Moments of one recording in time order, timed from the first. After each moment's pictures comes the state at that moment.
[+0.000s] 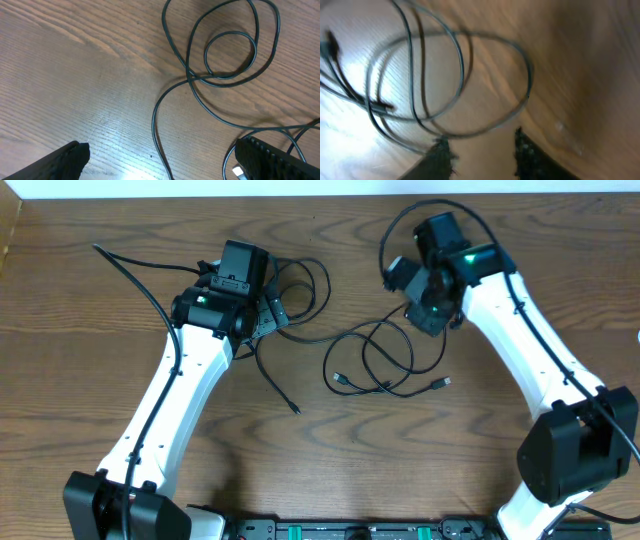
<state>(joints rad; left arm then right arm) -0.27 1.55 1.37 -0.98 -0.22 -0.62 0.33 1.85 1.63 -1.06 -0.01 -0.56</state>
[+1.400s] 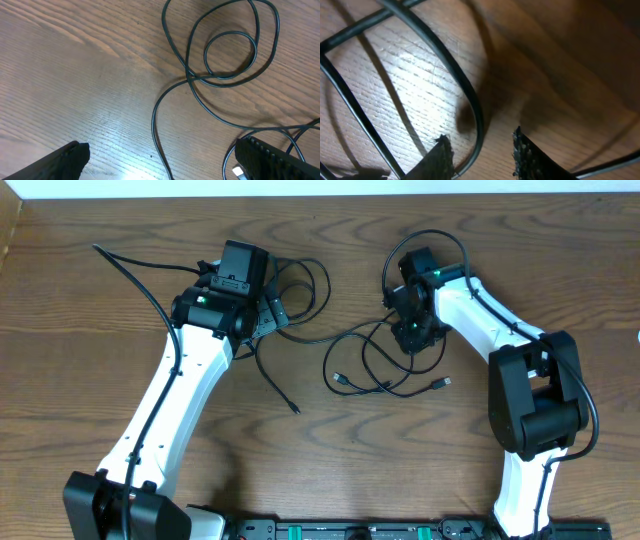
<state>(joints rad) -0.27 1.55 1.37 -0.98 -0.22 -0.62 0.32 2.10 1.51 -0.92 -0.06 -0.22</state>
